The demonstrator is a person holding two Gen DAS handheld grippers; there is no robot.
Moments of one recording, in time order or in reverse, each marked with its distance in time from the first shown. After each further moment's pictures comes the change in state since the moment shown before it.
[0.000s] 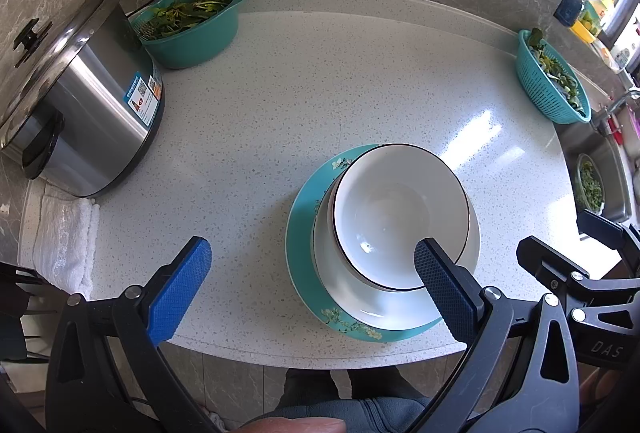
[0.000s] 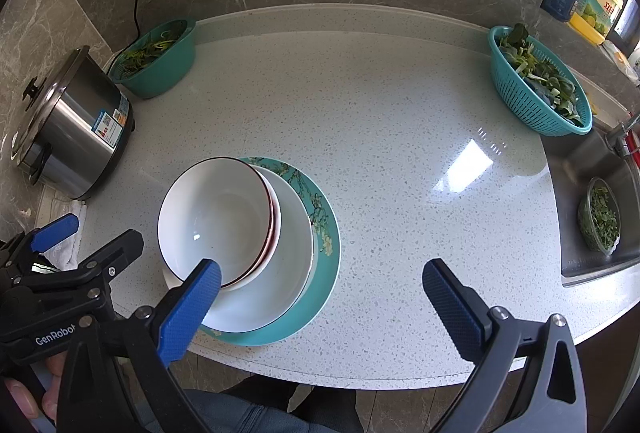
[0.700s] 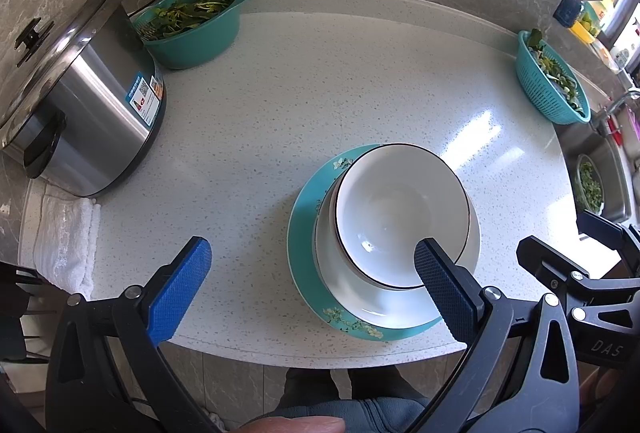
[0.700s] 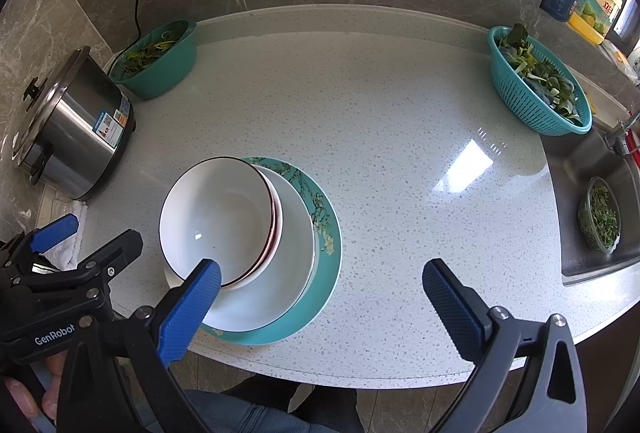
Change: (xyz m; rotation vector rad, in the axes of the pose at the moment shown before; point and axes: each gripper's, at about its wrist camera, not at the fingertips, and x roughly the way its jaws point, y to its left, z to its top) left arm -0.002 0.003 -0.001 -0.002 -0.001 0.001; right arm -0.001 0.001 0.000 0.001 -0.002 0.001
